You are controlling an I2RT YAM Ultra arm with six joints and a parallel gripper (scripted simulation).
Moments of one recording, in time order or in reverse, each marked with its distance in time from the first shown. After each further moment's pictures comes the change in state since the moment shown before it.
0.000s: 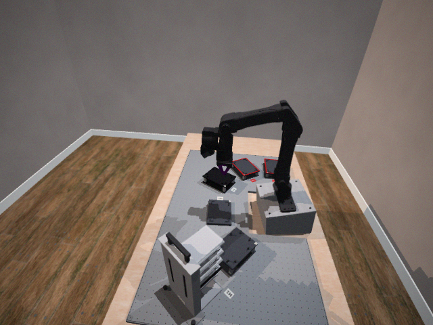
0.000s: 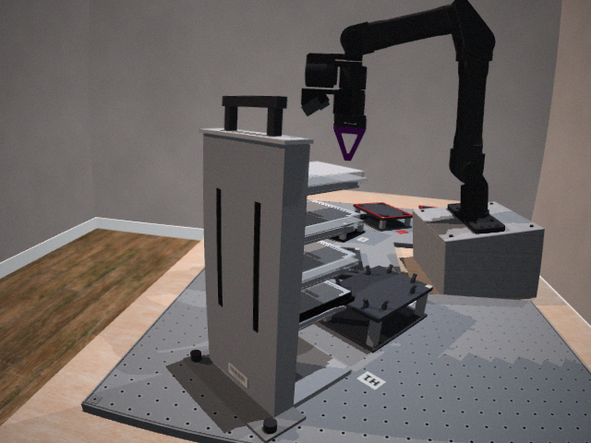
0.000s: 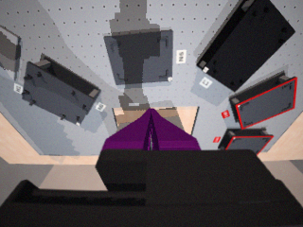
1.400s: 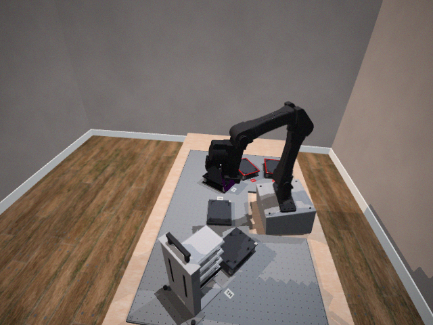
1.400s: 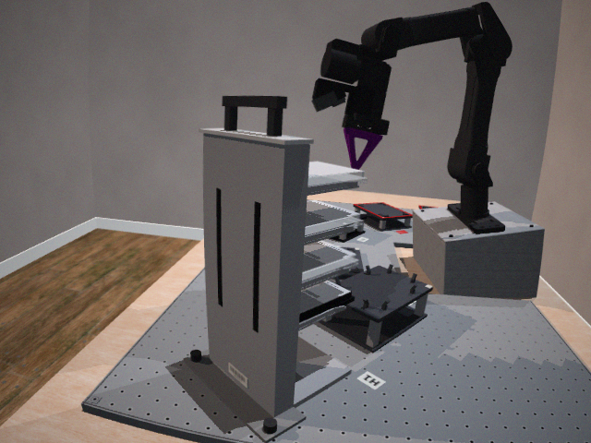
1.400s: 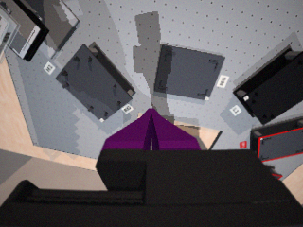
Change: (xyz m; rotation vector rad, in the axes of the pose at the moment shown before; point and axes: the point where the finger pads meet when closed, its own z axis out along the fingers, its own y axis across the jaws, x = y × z) arm 0.019 0.106 0.001 -0.080 -0.146 -0.234
